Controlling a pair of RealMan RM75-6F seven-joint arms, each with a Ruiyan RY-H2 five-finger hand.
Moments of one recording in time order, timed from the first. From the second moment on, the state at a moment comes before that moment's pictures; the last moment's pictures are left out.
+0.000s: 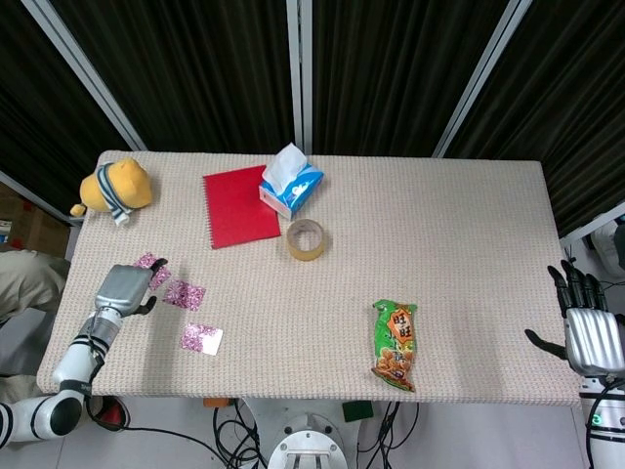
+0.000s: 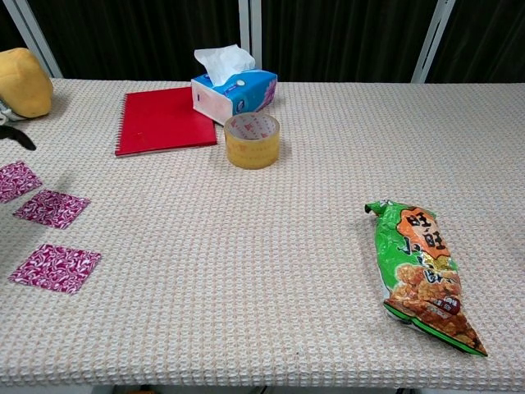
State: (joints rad) left arm -0.62 -1.22 0.07 -1.67 0.97 1.05 0.43; right arm 0.07 -1.17 0.09 -1.57 -1.46 1.48 -0.02
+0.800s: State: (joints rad) left arm -0.56 -1.40 0.07 -1.41 1.32 1.05 0.43; right arm 0.06 -1.18 0.08 -1.54 -1.44 1.47 0.01
